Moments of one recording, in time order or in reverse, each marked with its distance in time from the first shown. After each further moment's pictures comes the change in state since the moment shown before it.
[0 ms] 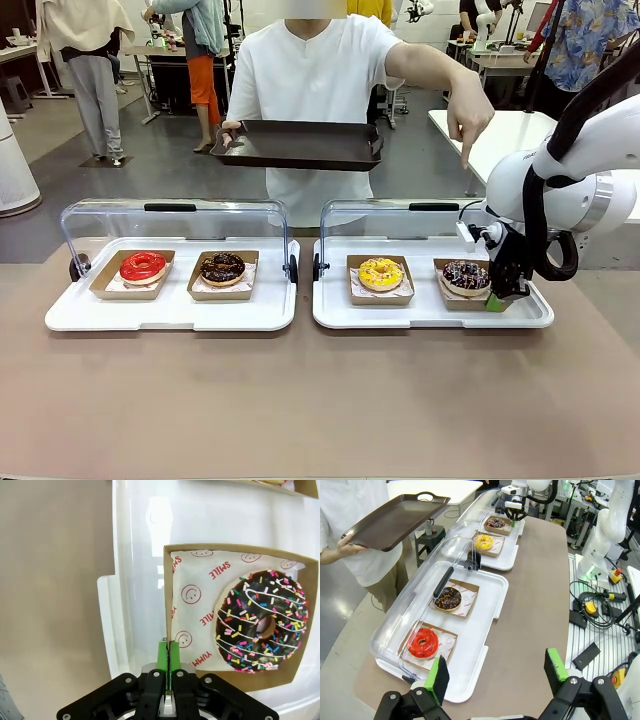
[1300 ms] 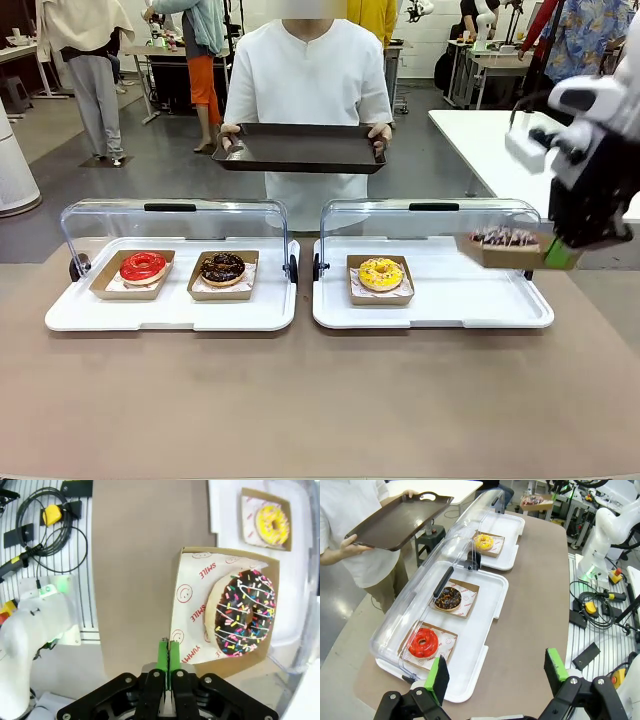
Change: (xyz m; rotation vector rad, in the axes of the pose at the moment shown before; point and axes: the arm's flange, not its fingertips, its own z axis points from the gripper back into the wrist) left arm 0.000 0.000 0.000 0.000 0.000 0.000; right arm 0.063 0.186 0.226 -0.098 0.025 0.045
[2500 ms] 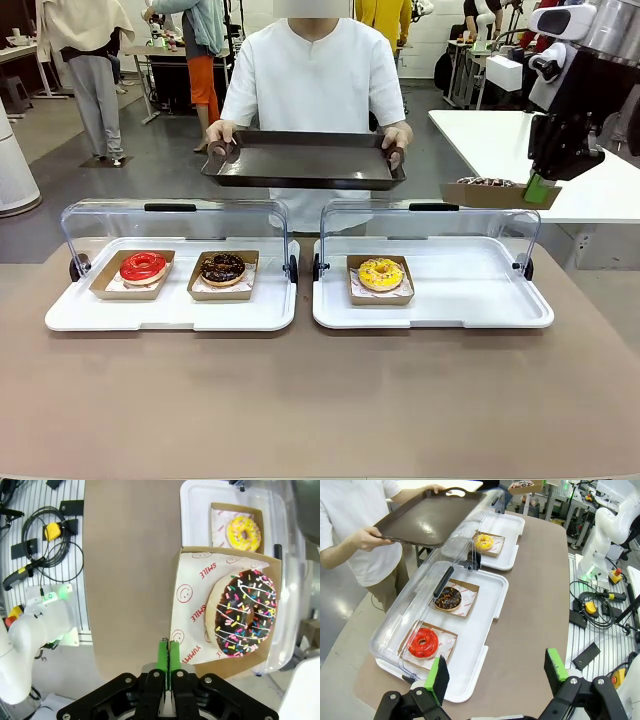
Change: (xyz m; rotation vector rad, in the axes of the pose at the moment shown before) left arm 0.000 0.000 0.000 0.000 0.000 0.000; right arm 0.021 -0.071 0.046 0.039 -0.026 -0.024
